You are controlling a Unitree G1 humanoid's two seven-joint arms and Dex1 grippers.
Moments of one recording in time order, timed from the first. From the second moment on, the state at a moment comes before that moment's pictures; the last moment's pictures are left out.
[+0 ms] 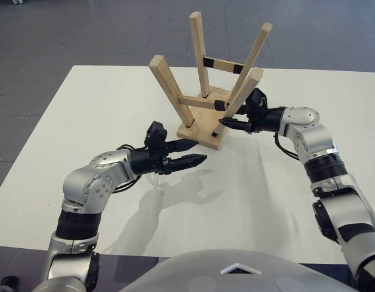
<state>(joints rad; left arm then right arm) -0.12 0.55 -0.03 -0.29 -0.80 0.78 -0.89 -0.63 -0.39 0.27 0.48 0.23 0.17 0.99</state>
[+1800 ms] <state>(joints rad) -0.51 0.37 -0.41 0.04 0.22 0.15 -0.47 -0.72 -0.37 0.37 0.56 0.14 0.19 0.93</state>
